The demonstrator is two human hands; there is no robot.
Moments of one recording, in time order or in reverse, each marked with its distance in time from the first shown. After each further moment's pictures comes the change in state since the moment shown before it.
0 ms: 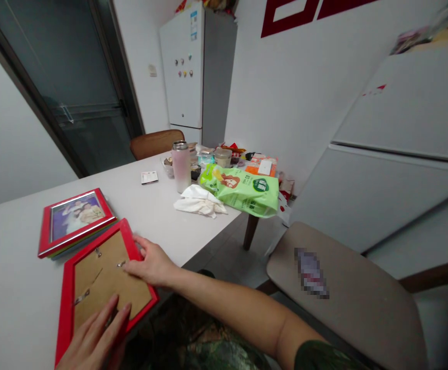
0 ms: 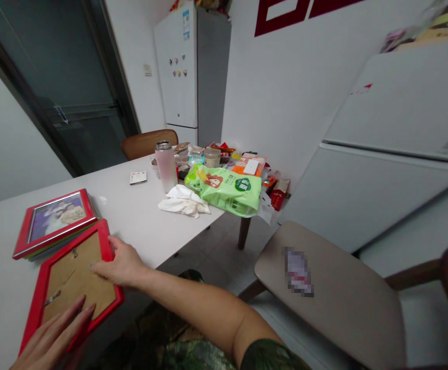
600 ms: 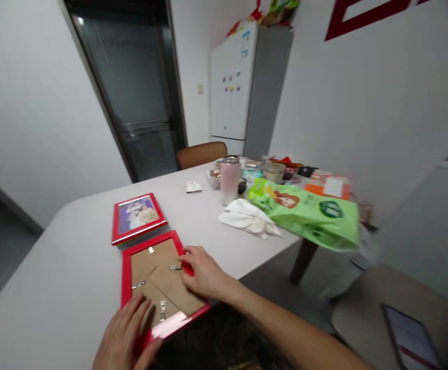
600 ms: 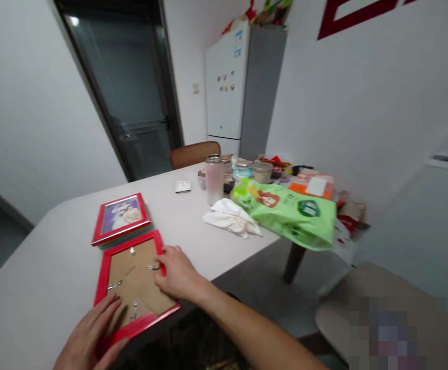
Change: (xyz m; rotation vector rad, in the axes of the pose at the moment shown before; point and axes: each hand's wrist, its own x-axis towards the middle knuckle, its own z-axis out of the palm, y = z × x) left_hand -0.018 -0.013 -0.011 -0.031 -0.025 -0.305; right_hand 0.005 0.009 -0.010 -1.047 -0.055 -0.336
